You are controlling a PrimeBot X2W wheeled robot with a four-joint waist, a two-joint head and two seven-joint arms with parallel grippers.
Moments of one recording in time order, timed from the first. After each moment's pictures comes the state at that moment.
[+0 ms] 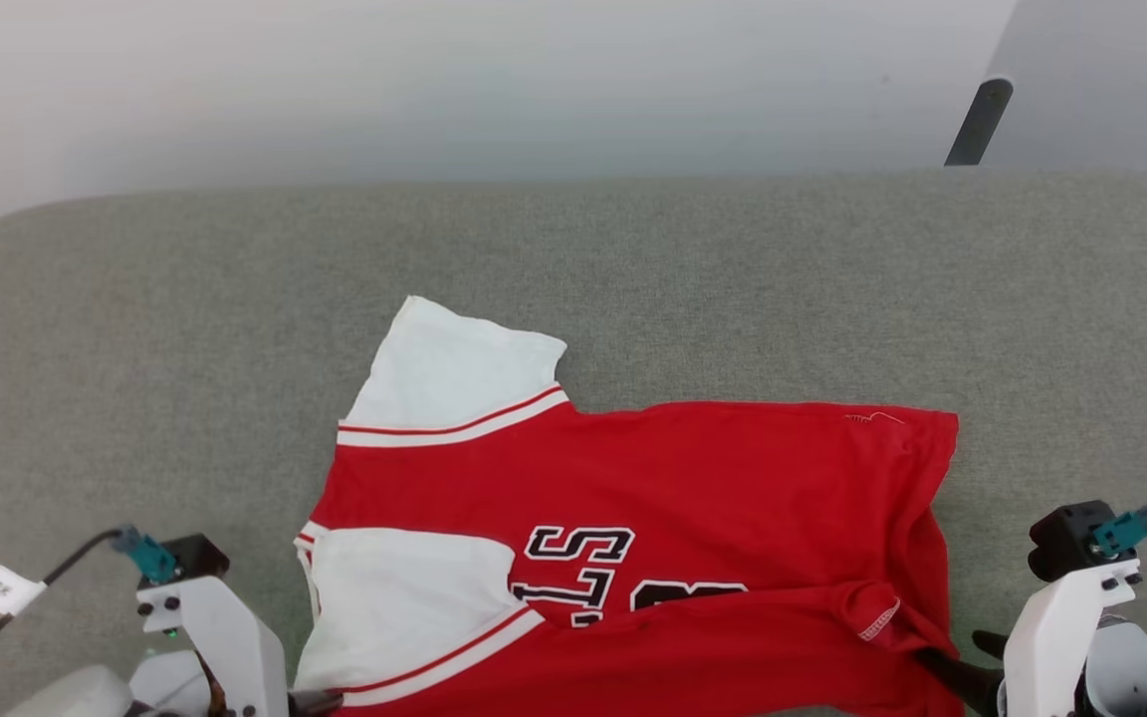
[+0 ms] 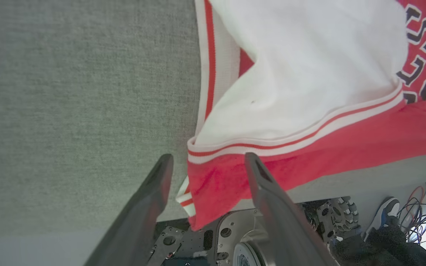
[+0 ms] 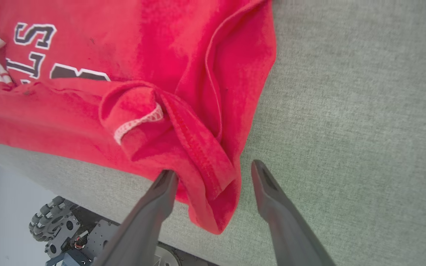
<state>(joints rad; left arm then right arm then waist) -0.40 0.91 -0.92 0.02 -1.50 0.42 0.52 -0.07 -0.36 0.13 -0.01 0.62 0.13 0.91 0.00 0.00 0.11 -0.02</state>
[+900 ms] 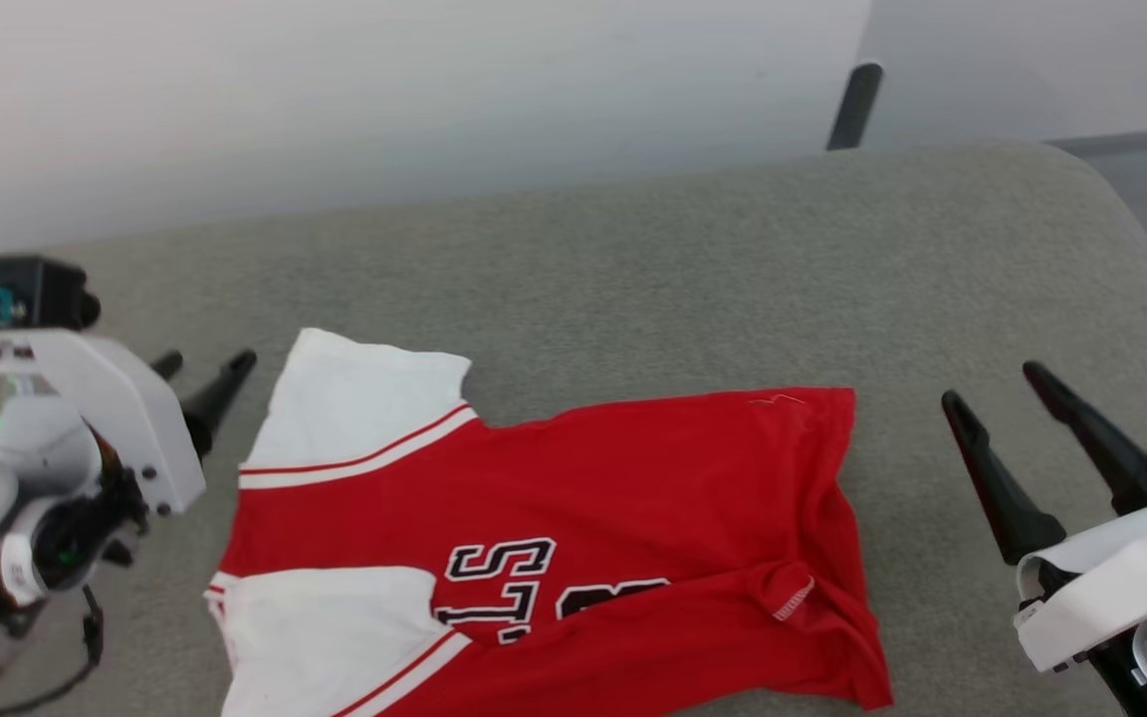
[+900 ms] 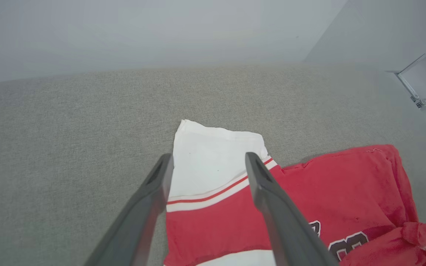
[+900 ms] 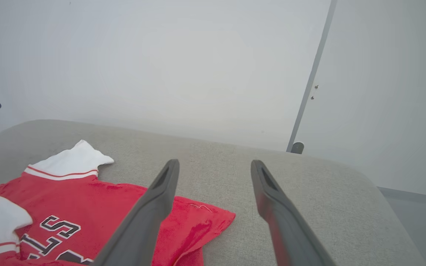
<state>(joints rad) -0.67 0.95 -0.78 0.07 -1.30 0.26 0.29 -0.11 -0.36 0.13 -0.23 0.42 0.13 0.19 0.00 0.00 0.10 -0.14</state>
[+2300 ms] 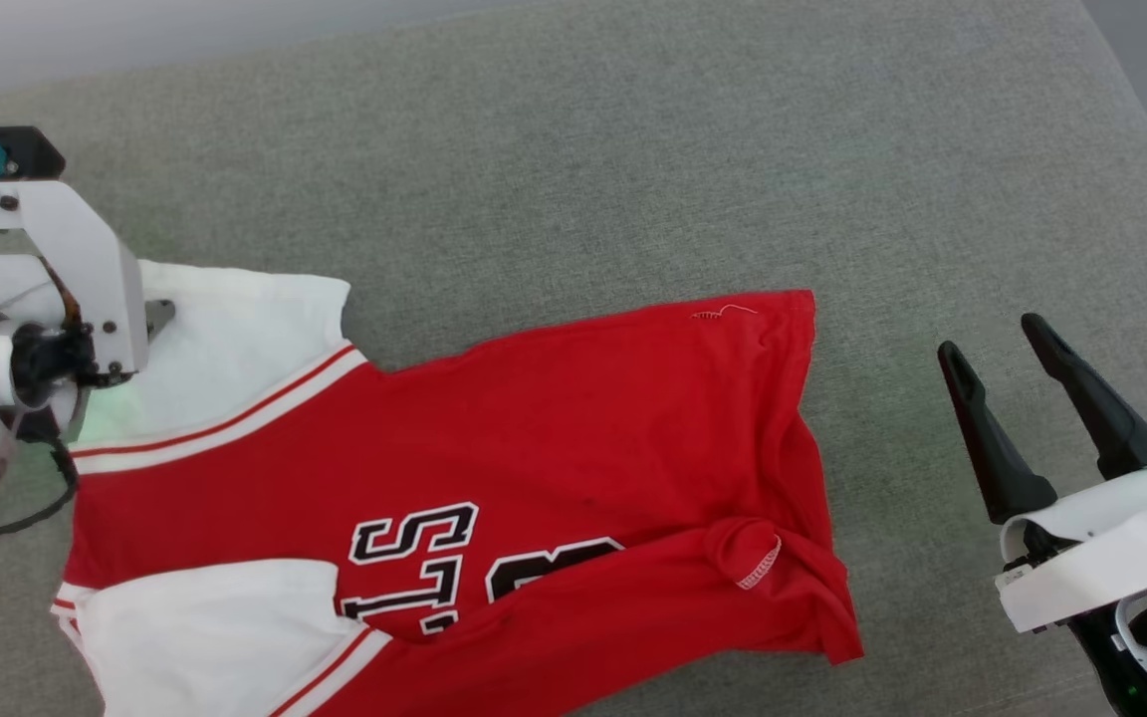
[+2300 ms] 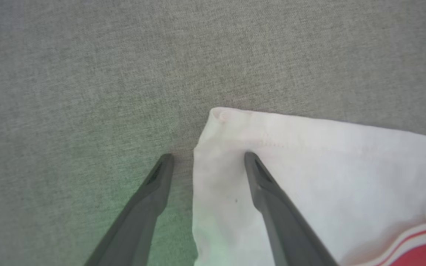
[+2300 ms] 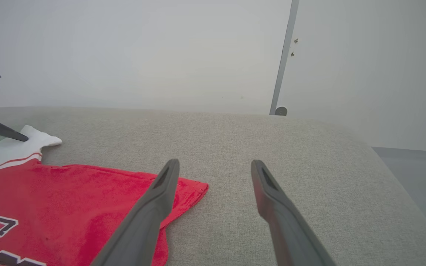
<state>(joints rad) -1.08 0.73 -0.94 0.75 -1.14 0.09 0.64 -0.18 -0.33 0.15 -0.17 0.41 0.13 0.01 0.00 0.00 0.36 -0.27</state>
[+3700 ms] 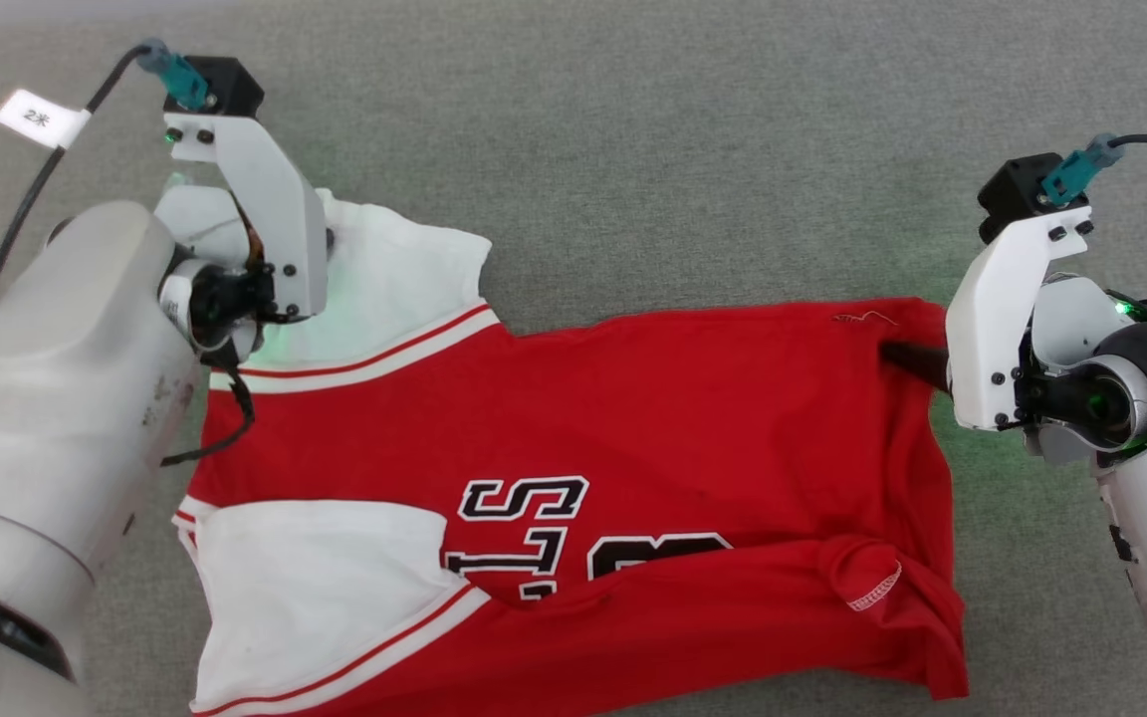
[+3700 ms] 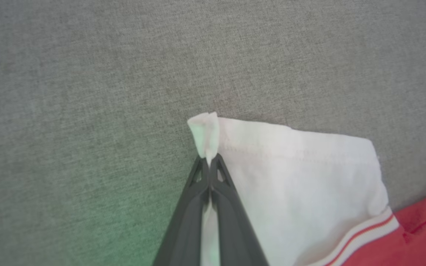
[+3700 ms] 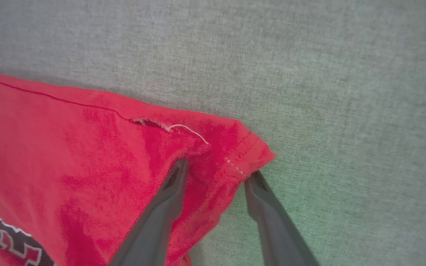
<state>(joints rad) -1.22 0.43 -0.96 0.99 -1.14 -0.08 0.52 -0.75 -0.29 0.24 0.40 0.56 0.13 1.00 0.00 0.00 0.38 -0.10</state>
